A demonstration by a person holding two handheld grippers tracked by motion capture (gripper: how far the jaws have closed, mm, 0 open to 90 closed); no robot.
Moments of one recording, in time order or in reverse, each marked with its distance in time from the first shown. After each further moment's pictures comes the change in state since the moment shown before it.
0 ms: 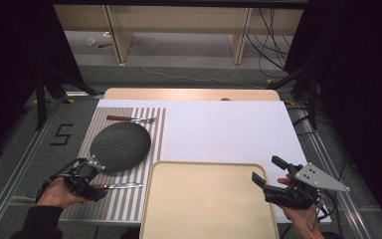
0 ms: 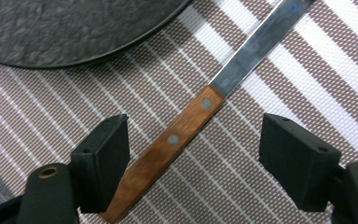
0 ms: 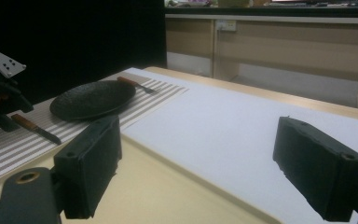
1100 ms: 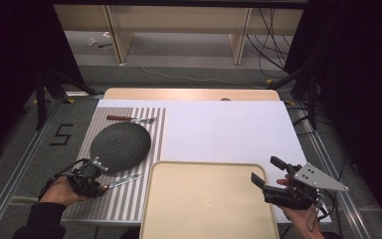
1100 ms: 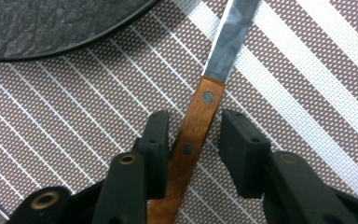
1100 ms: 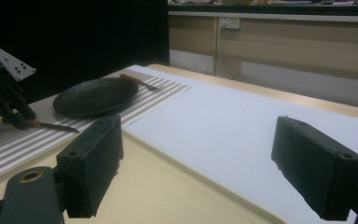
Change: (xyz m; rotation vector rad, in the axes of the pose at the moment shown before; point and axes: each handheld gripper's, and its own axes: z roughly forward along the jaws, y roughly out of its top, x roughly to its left) left arm 0.000 0.004 0.010 0.081 -0.026 0.021; right arm 0.001 0.000 0.001 0.011 0.011 -0.007
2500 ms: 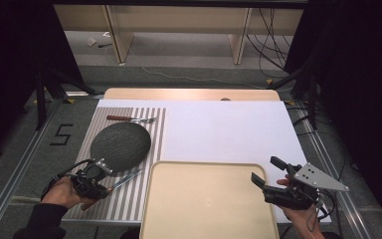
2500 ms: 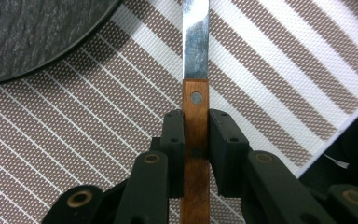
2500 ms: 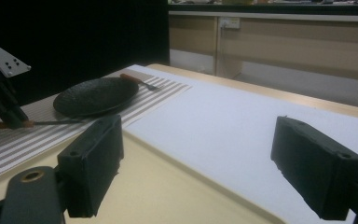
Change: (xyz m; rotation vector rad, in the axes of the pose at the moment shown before) left arm -0.018 0.009 -0.016 0.001 -0.079 0.041; right arm 0.000 0.000 0.000 0.002 0.002 0.000
